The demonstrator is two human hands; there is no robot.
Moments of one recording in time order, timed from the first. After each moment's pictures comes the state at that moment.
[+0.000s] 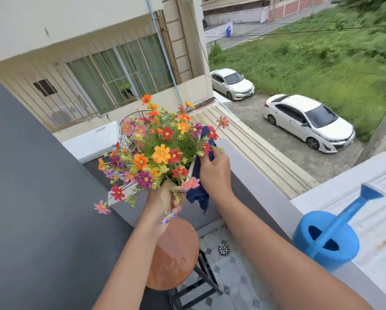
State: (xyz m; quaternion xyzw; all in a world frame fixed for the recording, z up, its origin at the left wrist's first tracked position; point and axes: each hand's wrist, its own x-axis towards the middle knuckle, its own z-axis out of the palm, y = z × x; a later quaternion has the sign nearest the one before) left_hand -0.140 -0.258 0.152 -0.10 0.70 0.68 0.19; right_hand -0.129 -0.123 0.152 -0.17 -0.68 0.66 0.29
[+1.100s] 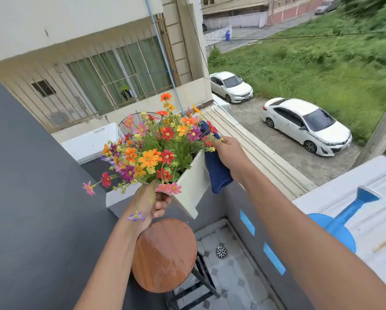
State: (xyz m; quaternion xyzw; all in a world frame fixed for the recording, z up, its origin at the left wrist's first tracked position) left_hand -0.139 -0.289 0.176 -0.05 0.69 0.68 0.25; right_hand -0.147 -0.060 0.177 -0.16 -0.67 0.72 0.10
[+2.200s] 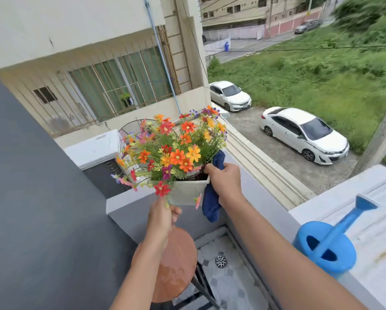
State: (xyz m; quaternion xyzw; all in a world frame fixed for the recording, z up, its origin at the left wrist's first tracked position) left_hand -0.123 -0.266 0.141 -0.14 0.75 0.64 0.11; right_hand -0.130 -0.104 0.150 -0.27 -0.60 0.73 0.18
